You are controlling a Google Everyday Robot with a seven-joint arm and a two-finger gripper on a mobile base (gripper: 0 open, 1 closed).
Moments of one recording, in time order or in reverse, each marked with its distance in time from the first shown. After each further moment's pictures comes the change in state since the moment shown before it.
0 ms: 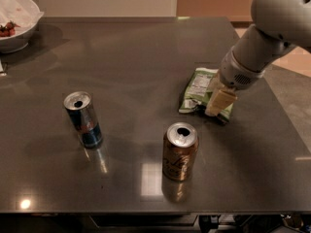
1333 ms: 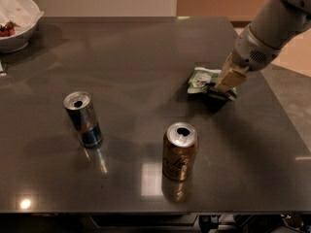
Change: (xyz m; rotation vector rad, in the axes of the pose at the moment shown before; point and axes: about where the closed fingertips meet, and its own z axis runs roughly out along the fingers) arm -0.001 -0.015 -0.044 -0.058 -0.055 0.059
